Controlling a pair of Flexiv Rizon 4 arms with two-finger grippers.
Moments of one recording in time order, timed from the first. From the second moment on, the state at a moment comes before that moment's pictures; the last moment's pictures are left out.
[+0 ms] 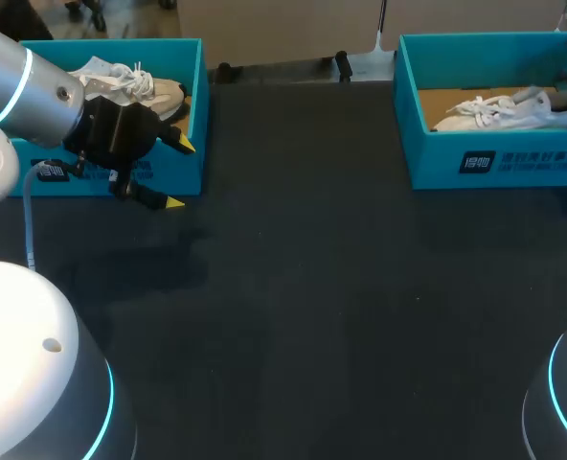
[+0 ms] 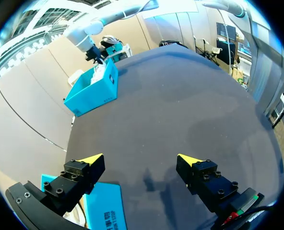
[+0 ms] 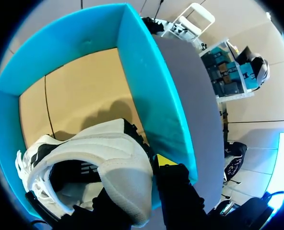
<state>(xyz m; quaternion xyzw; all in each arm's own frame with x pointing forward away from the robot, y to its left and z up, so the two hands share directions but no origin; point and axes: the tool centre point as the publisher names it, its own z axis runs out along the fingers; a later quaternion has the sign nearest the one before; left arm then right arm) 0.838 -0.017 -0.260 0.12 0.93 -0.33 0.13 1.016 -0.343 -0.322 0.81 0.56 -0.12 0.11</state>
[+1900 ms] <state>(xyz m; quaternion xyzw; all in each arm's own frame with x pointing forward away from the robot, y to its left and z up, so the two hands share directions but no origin) 0.838 -0.017 -0.260 0.12 0.93 -0.33 0.13 1.003 -0.299 -0.275 0.80 0.59 -0.05 0.12</state>
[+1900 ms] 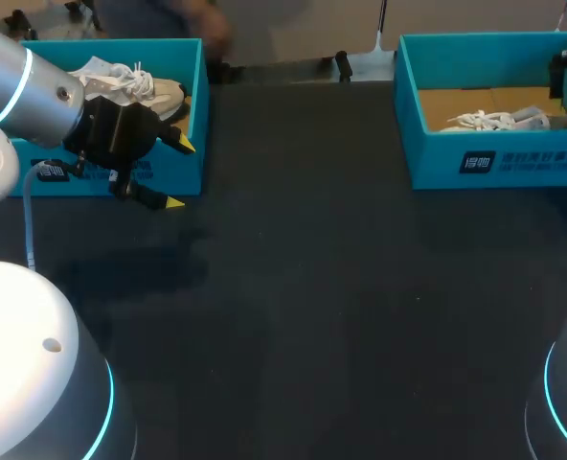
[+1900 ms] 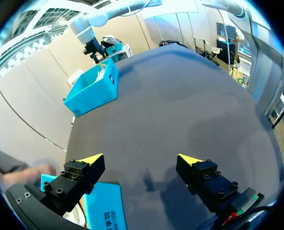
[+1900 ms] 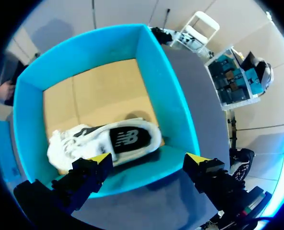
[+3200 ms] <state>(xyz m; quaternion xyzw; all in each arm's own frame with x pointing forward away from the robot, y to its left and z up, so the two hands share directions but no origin) 0.916 0.052 -0.237 0.29 0.91 -0.22 0.19 0.973 -0.276 -0.247 0.77 0.62 -0.03 0.13</state>
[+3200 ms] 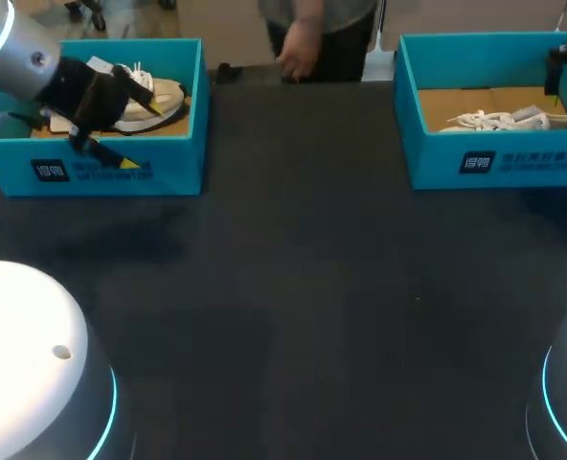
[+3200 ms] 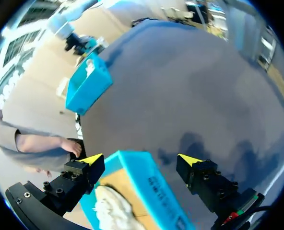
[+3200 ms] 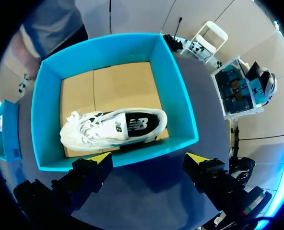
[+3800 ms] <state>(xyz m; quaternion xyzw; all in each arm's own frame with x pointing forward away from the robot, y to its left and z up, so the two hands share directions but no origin) 0.952 0.080 -0.236 0.55 0.80 -0.14 0.18 0.973 -0.276 -0.247 0.77 0.62 -0.03 0.13</state>
